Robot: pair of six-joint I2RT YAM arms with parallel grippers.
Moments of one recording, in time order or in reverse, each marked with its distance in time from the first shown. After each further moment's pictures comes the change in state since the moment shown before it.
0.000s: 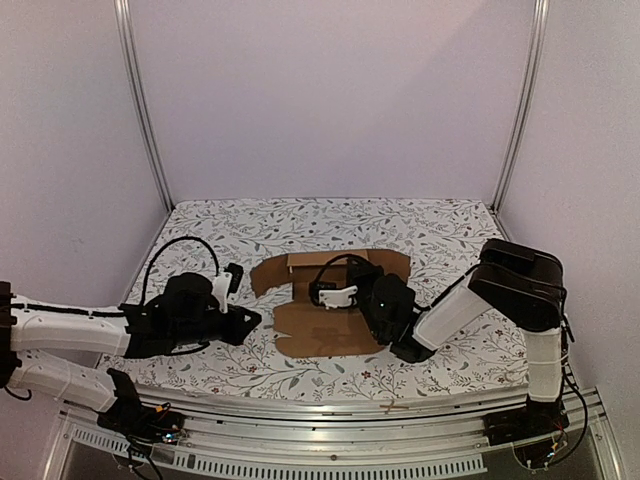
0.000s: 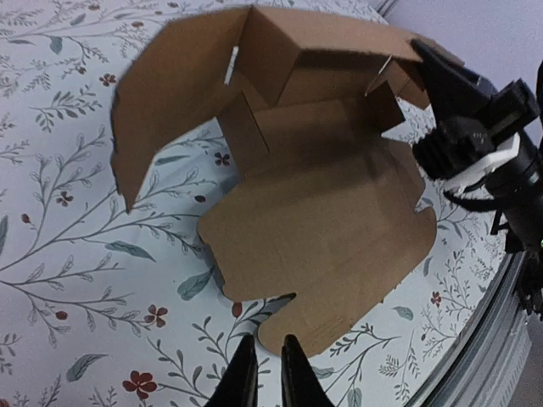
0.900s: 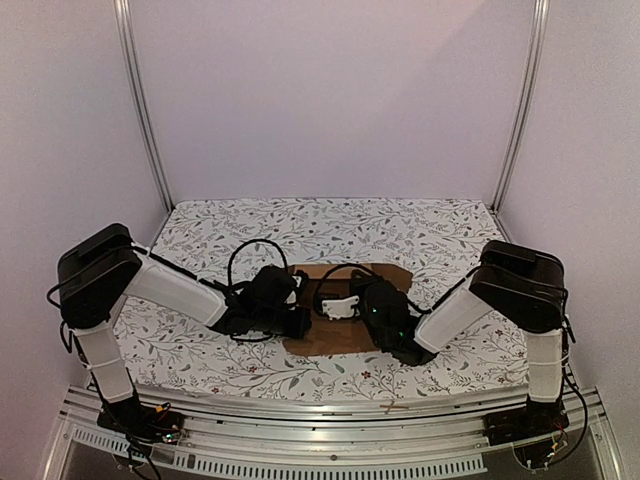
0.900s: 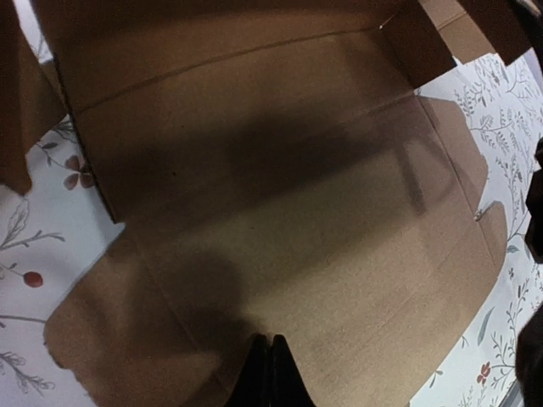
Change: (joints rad) left arm -0.080 0.792 0.459 0.026 0.041 -0.039; right arm -0.010 0.013 0.002 -0.166 0.029 0.107
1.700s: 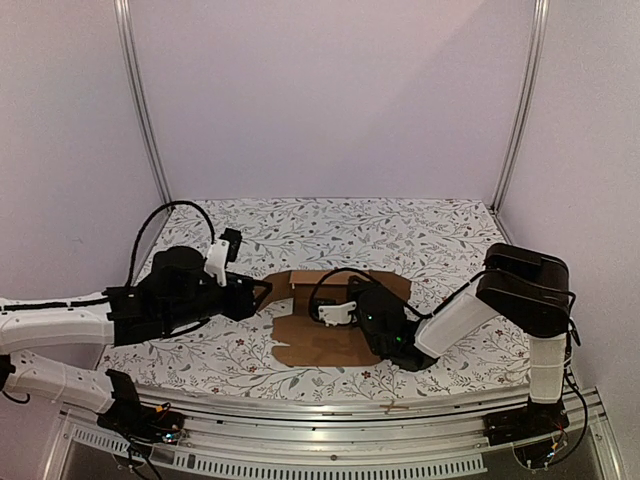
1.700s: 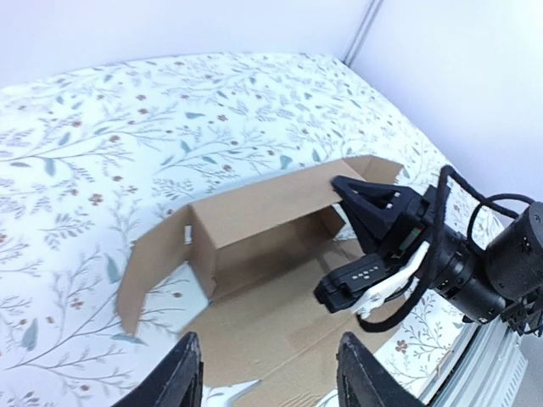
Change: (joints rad) left arm -0.010 -0.717 -0.234 -0.102 -0.135 0.154; right arm 0.060 -0.049 -0.018 -0.091 0.074 0.067
